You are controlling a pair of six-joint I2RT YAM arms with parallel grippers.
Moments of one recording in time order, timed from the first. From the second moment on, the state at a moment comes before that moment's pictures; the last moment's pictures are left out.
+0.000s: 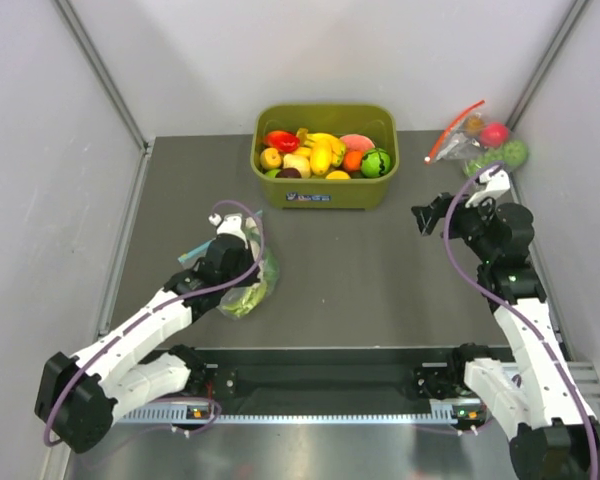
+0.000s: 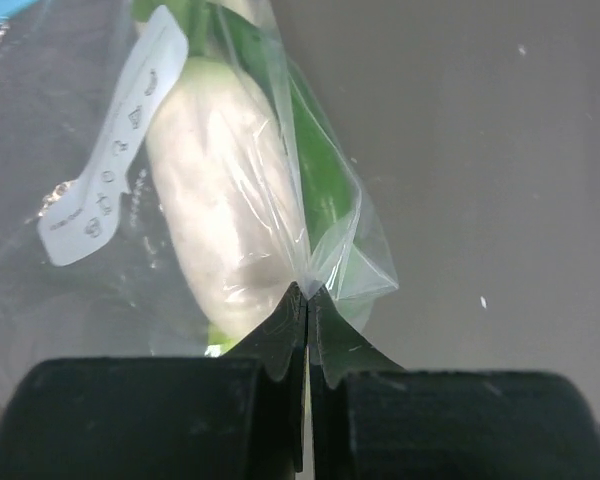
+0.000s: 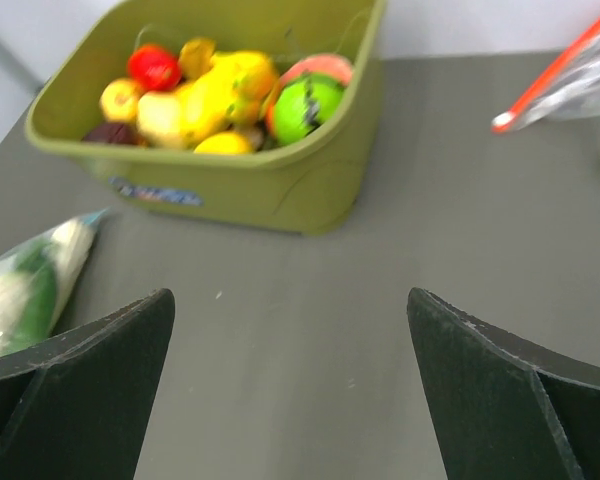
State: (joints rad) left arm -0.57 0.98 0.64 -0.35 -0.20 -0.54; right arm 0.05 0.76 0.74 -0.12 -0.26 0.21
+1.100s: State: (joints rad) left arm -0.94 1.48 0.78 0.20 0.20 -0.49; right arm 0.38 0.85 0.52 -0.04 -0.24 0.30
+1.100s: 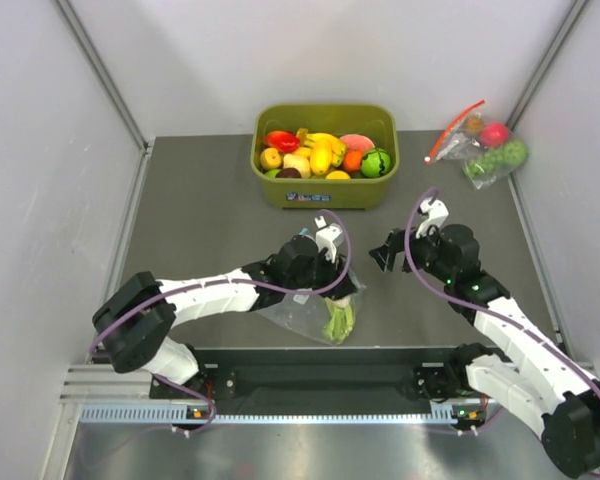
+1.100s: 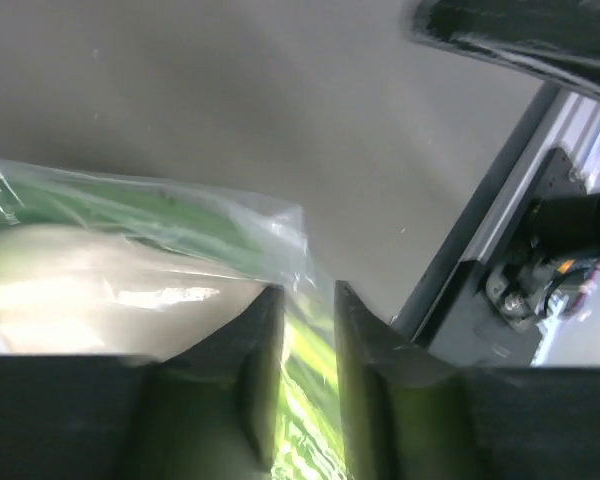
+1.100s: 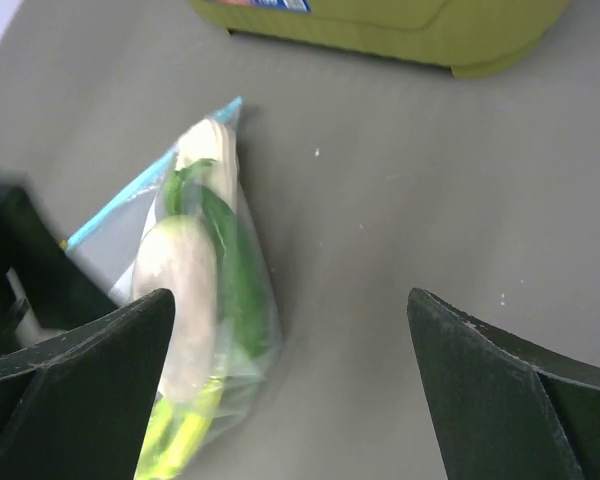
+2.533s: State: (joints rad) left arm -0.66 0.87 0.54 -0.26 -0.38 -0.66; right arm 0.58 1.42 0.69 0.14 -0.39 0.28
